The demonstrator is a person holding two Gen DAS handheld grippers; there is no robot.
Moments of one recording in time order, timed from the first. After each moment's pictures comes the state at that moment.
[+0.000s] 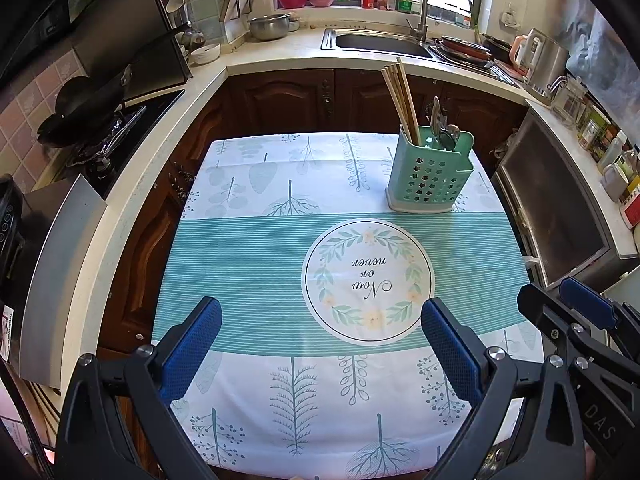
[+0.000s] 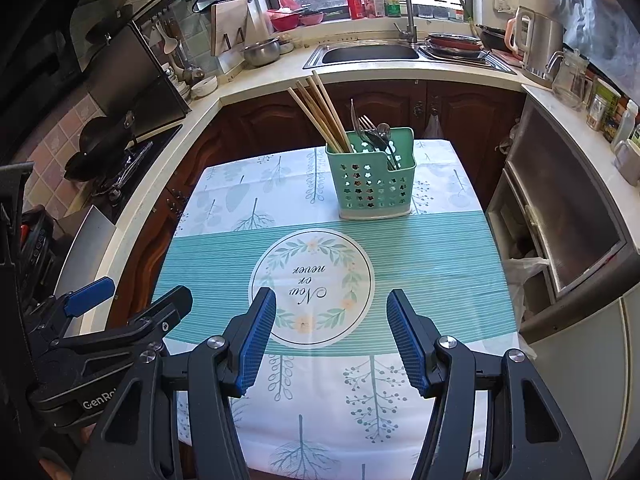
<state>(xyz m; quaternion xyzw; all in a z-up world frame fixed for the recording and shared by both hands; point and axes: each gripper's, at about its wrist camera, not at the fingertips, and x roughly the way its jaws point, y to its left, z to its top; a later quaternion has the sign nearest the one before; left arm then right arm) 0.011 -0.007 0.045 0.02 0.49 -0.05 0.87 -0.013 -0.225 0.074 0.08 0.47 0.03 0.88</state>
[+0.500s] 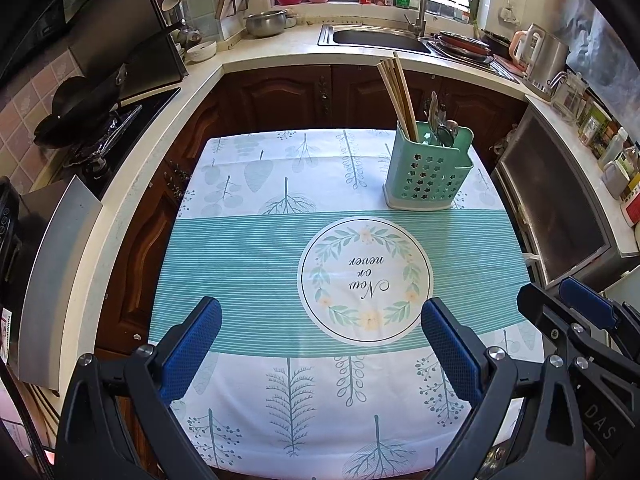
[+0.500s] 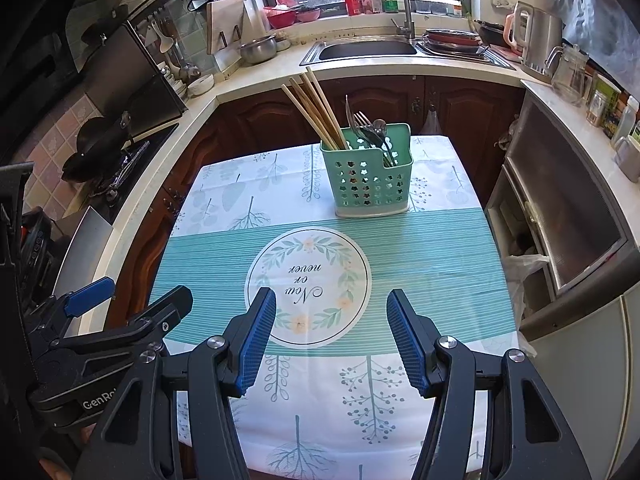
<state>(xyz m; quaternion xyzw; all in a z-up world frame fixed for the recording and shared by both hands) 0.018 -0.014 0.040 0.02 0.49 -0.05 0.87 -0.010 -0.232 0.068 0.09 0.48 0.03 0.88</state>
